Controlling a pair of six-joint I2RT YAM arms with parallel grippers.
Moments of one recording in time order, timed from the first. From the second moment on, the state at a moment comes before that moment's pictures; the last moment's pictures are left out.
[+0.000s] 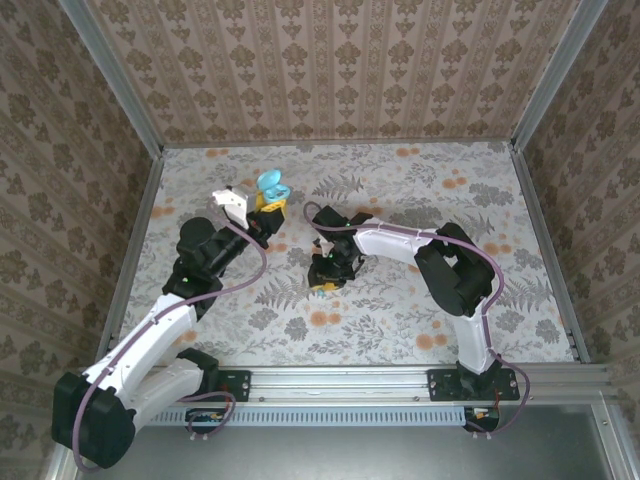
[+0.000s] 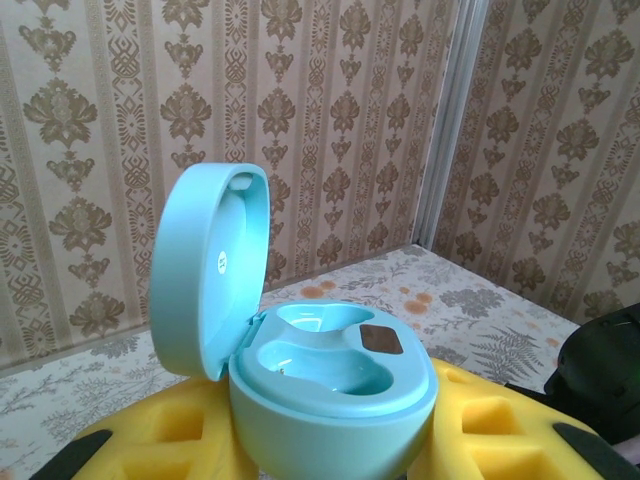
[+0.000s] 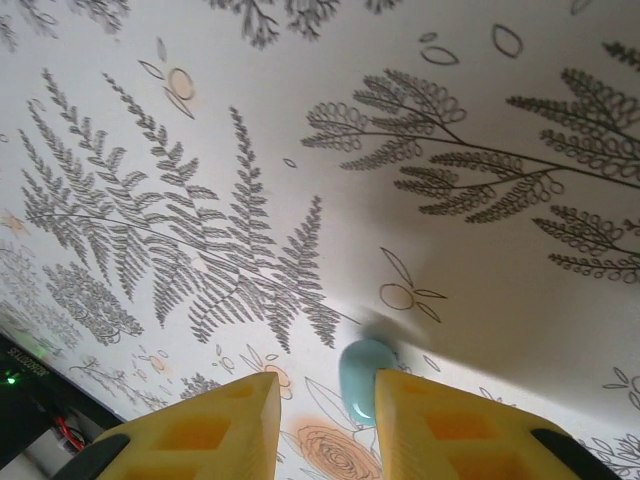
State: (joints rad) left arm -0.48 0.93 0.62 0.37 0.30 -0.12; right arm 0.73 2.02 1.41 -0.71 -0.45 0.66
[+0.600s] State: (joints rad) left arm -0.48 0.92 0.62 0.37 0.30 -0.12; right arm 0.74 2.02 1.40 -0.74 -0.38 0.66
